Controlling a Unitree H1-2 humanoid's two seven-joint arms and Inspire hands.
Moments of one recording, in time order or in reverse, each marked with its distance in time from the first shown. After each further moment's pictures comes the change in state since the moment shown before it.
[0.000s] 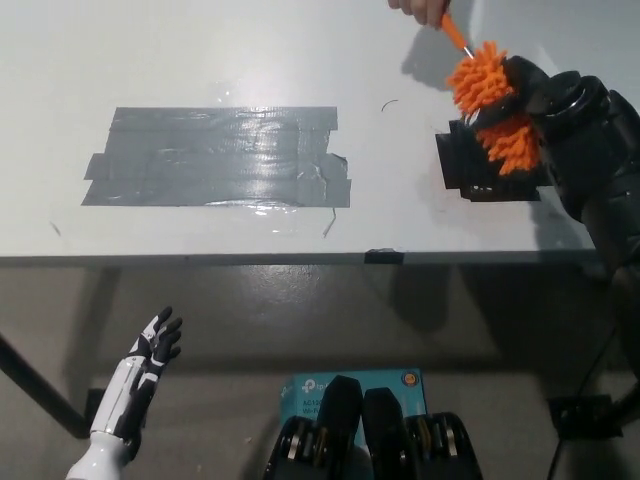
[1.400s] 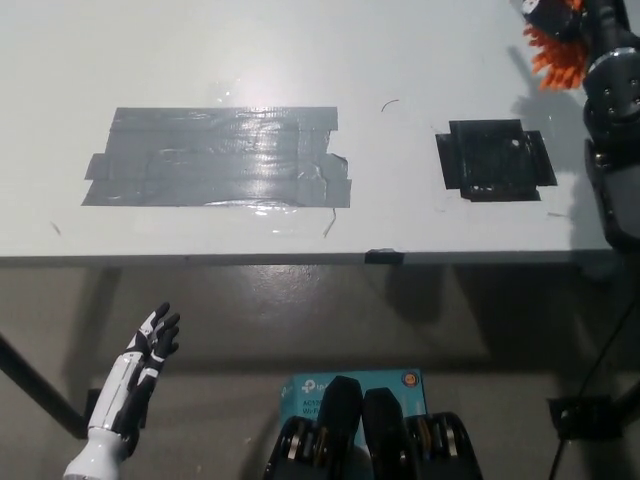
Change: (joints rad) left_arm -0.009 0.001 0.010 0.003 -0.002 0.000 0.000; right_arm 0.236 -0.064 0.006 -0.685 0.103 0.003 -0.169
